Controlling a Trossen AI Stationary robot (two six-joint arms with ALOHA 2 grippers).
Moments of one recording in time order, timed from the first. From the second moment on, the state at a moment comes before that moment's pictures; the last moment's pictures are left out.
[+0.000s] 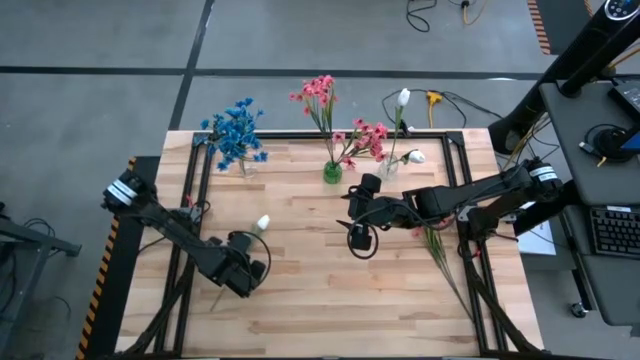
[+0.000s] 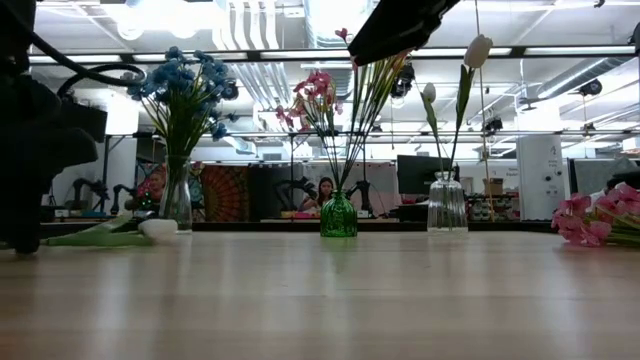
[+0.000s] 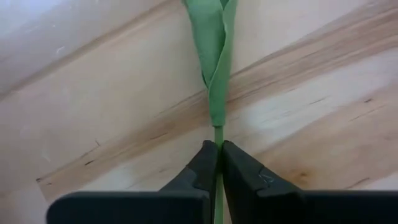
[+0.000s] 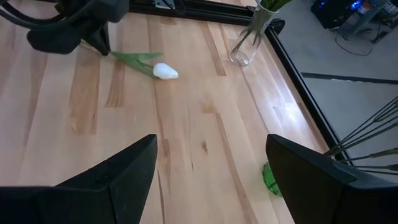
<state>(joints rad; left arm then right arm) -0.65 1.56 0.74 -0.84 -0.31 -1.75 0.18 1.46 1.15 -0.33 0.44 0.02</state>
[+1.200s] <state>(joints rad) -0.59 1.15 0.69 0.19 -0.71 -0.11 0.18 1.53 0.75 0.57 0.25 -0.03</state>
